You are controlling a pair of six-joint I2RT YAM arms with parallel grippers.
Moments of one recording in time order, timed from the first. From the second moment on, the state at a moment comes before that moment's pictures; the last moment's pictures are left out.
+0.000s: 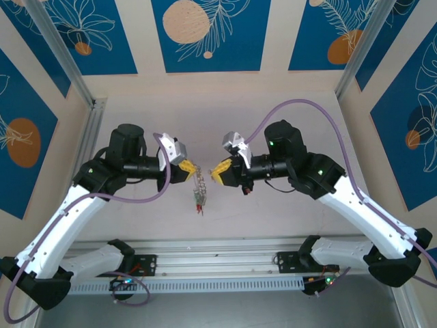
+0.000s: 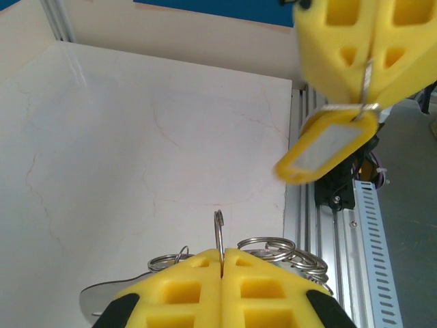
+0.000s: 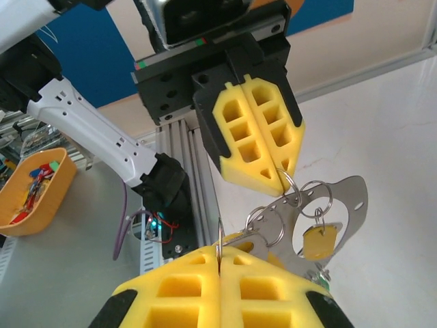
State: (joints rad) left arm -0.56 1.03 1.23 -0.78 0.74 0.37; right arm 0.84 1.11 1.34 -0.68 -0.60 0.03
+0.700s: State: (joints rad) left arm -0.60 1.02 1.23 -0.78 0.71 0.40; right arm 0.85 1.26 1.37 -0.68 -0.60 0.06
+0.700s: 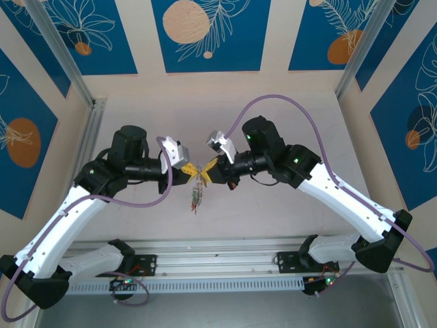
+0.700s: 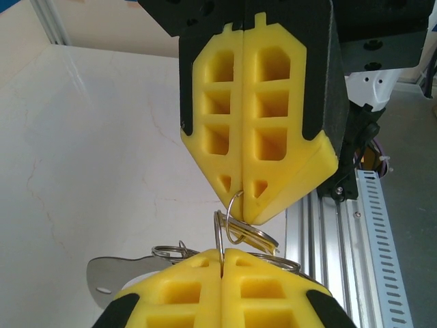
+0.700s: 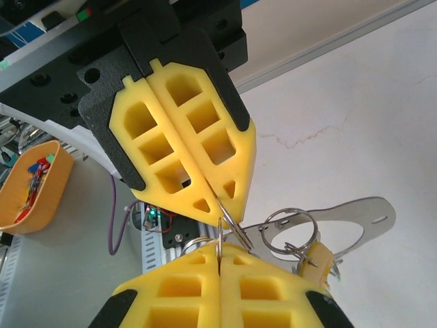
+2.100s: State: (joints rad) left arm -0.61 0.99 1.23 -0.80 0.67 0.42; right arm 0.81 1.32 1.44 -0.74 -0.59 0.16
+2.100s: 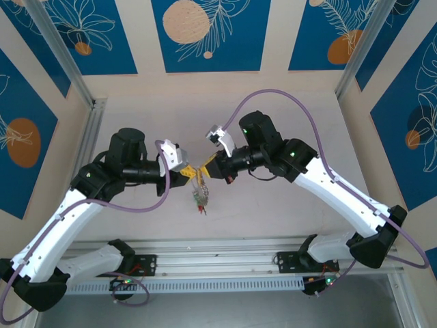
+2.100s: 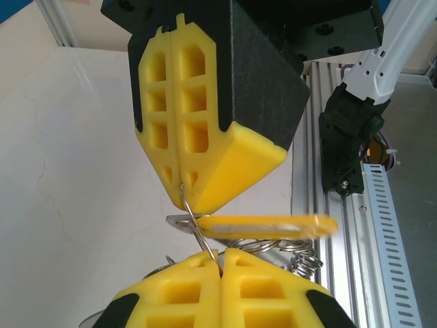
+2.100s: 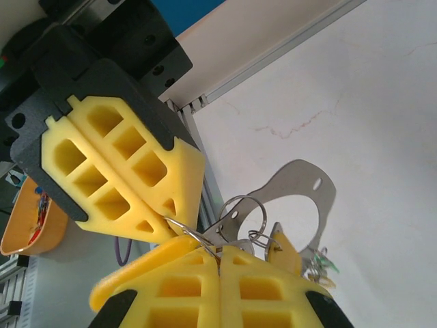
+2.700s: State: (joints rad) left arm -0.63 0.98 1.23 -0.80 0.61 0.43; right arm 0.81 1.40 1.58 -0.88 -0.57 0.19
